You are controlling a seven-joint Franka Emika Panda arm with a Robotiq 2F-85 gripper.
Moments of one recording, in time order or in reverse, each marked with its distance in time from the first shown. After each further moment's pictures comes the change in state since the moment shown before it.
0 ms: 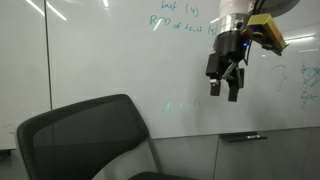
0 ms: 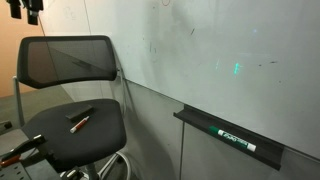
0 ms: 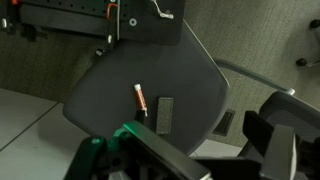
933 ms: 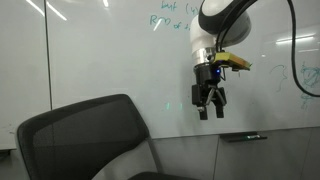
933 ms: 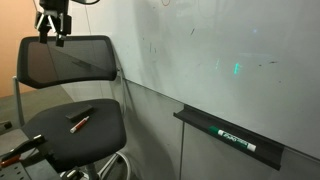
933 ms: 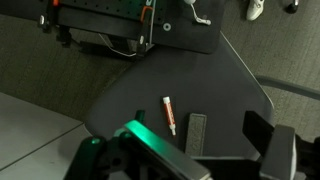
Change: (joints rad) arm -0.028 0.331 0.029 0.129 -0.156 0.000 0.000
